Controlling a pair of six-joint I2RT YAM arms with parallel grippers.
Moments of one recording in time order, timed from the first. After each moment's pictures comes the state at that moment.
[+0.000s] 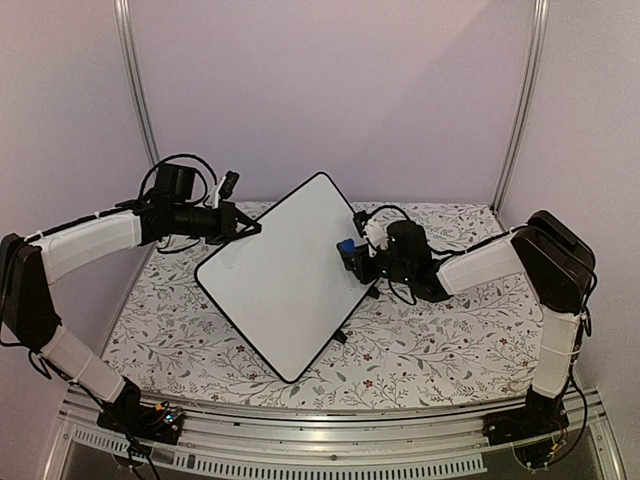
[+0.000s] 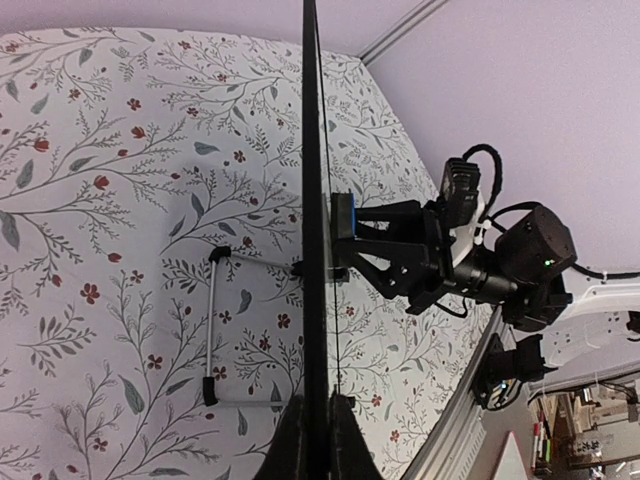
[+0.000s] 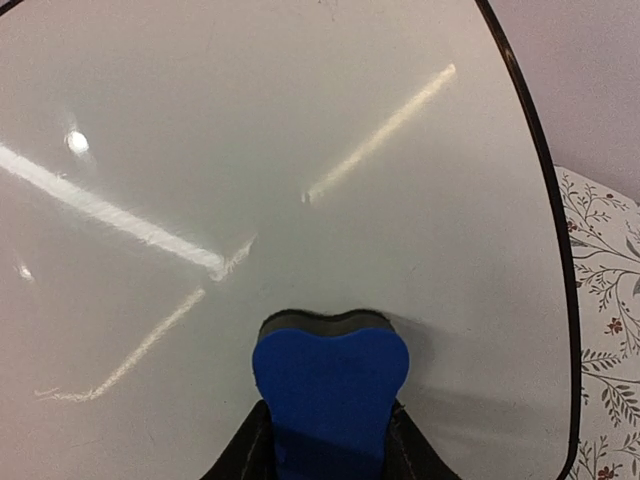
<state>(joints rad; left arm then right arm) -0.36 1.49 1.11 -0.22 0.64 -0.42 0.73 1.96 1.03 0.56 -0.04 0.10</state>
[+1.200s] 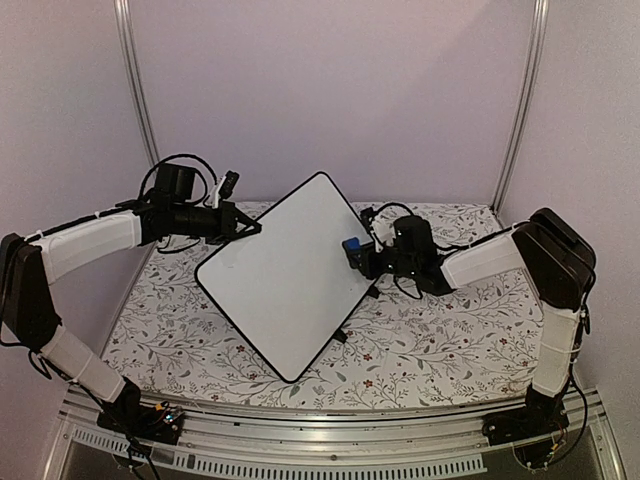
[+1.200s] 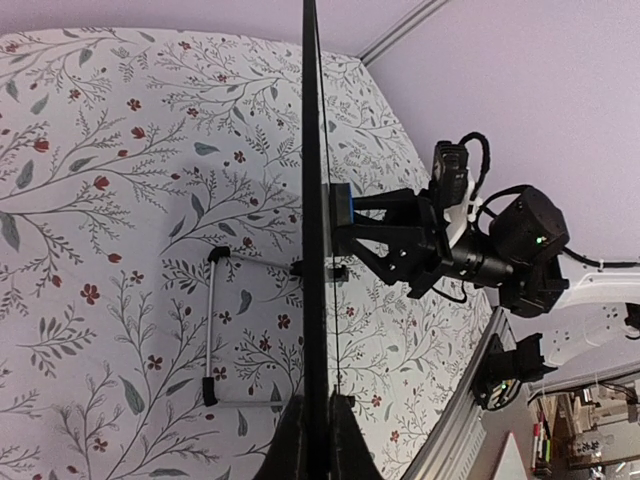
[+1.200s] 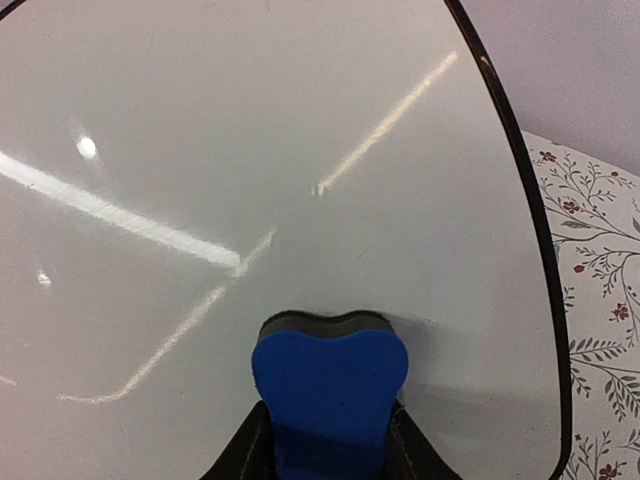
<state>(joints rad) -0.36 1.49 1.11 -0.22 0.64 -0.42 0.67 1.96 1.04 0.55 -0.10 0.14</state>
